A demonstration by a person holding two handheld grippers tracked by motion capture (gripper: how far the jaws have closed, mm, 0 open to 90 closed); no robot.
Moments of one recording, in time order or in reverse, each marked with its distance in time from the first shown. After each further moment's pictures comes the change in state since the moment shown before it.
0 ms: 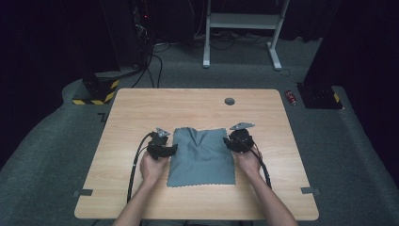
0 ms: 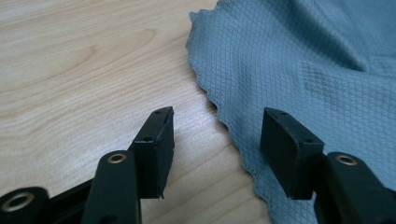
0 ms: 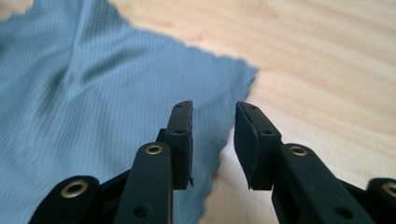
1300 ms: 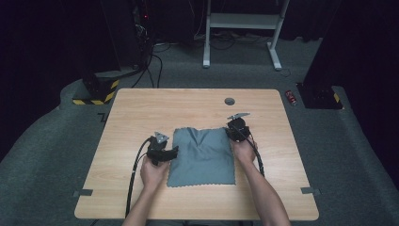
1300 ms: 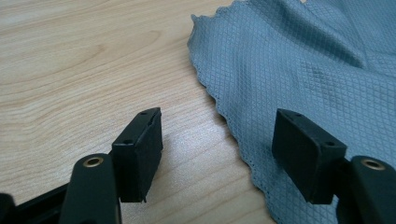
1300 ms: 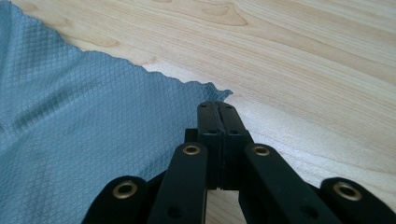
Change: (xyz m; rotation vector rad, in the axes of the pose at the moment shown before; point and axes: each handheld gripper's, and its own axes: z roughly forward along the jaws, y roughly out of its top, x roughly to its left) left arm -0.006 -0.013 0.000 -0.062 0.040 0.011; right arm -0.018 0.027 0.034 0.082 -0.063 0.053
